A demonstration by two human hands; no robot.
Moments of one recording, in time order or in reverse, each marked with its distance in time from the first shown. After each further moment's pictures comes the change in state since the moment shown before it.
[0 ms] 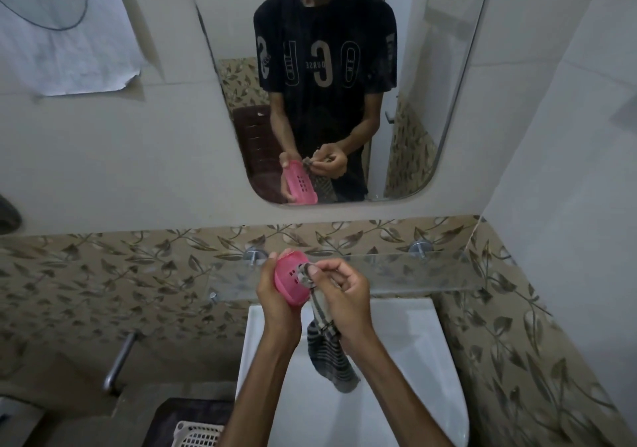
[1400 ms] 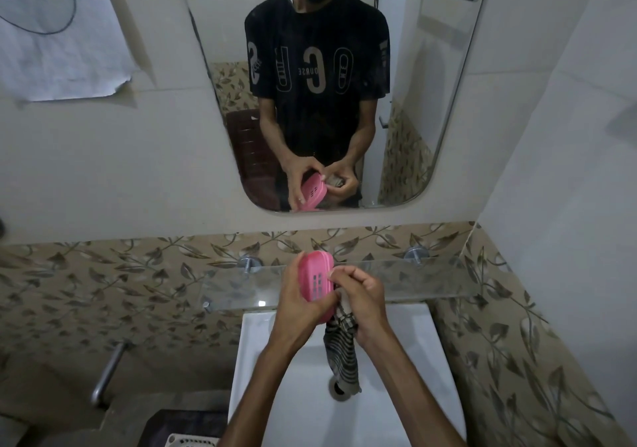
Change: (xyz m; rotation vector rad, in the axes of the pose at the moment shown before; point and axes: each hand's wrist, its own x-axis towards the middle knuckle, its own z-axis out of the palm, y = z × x) left_hand 0.000 -0.010 -0.001 0.891 -0.335 0.242; right_hand 0.030 0.004 -0.028 0.127 0.096 0.260
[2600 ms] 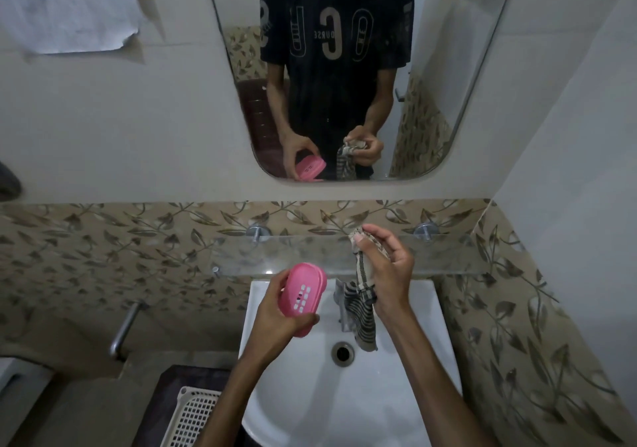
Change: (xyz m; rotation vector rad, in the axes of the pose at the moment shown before) left_hand -0.059 -0.049 -0.042 0.019 0.008 -0.186; right_hand -0.003 -0.009 -0.020 -0.018 0.070 -0.351
